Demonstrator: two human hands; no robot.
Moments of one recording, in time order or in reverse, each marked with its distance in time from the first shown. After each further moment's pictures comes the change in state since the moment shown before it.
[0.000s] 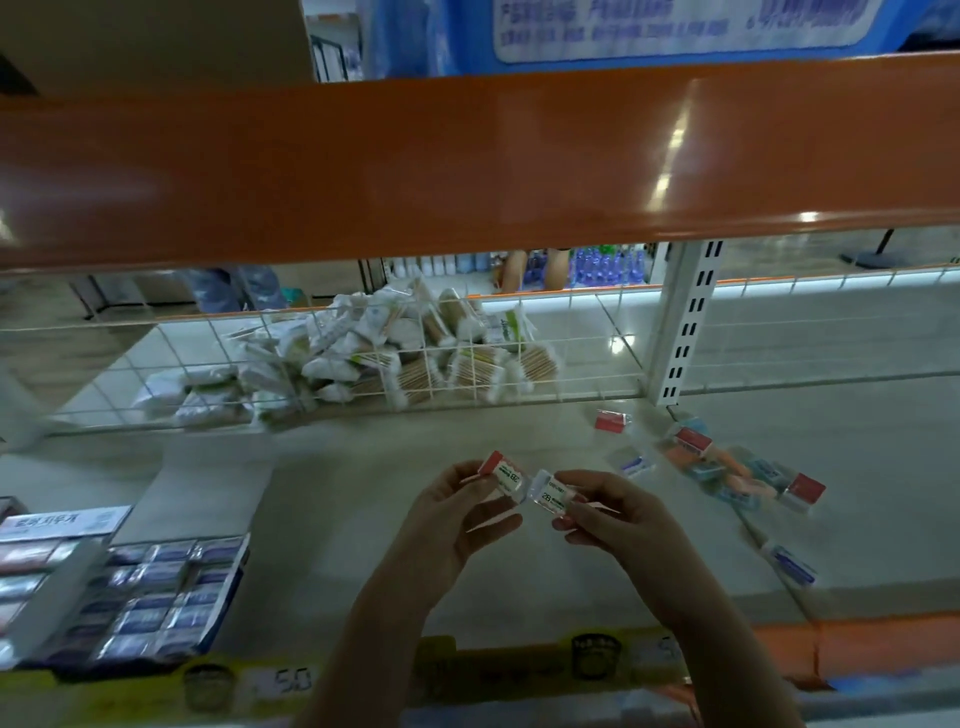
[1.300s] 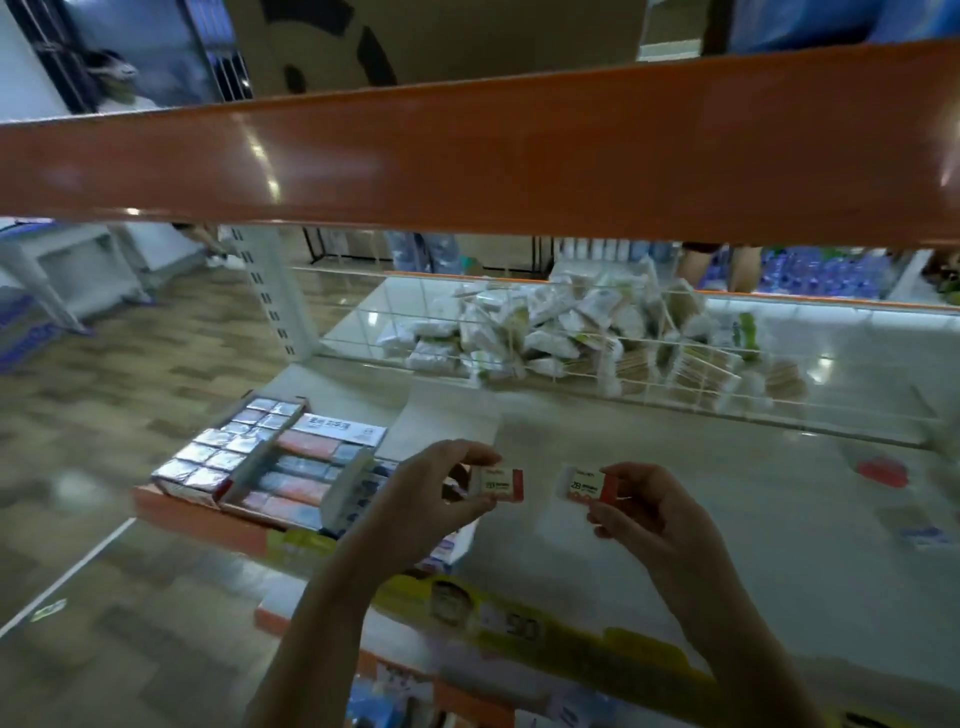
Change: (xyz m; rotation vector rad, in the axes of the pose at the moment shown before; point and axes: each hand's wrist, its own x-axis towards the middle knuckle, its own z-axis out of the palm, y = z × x) left_hand -0.113 0.100 -0.153 1.270 0.309 0.475; right_hand 0.015 -0.004 0.163 -0.124 -0.200 -0.089
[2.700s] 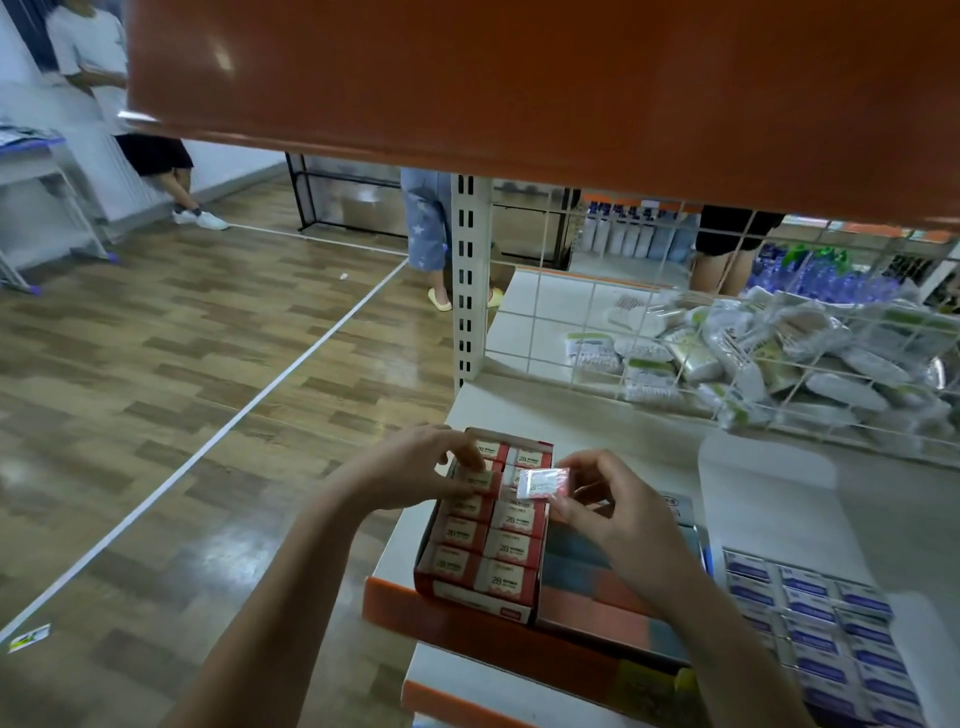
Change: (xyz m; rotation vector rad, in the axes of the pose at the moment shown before) left_hand 0.059 -0.288 -0.266 0.324 -0.438 -0.015; right_hand 0.116 -0.020 0.364 -0.429 -0.108 -0.070
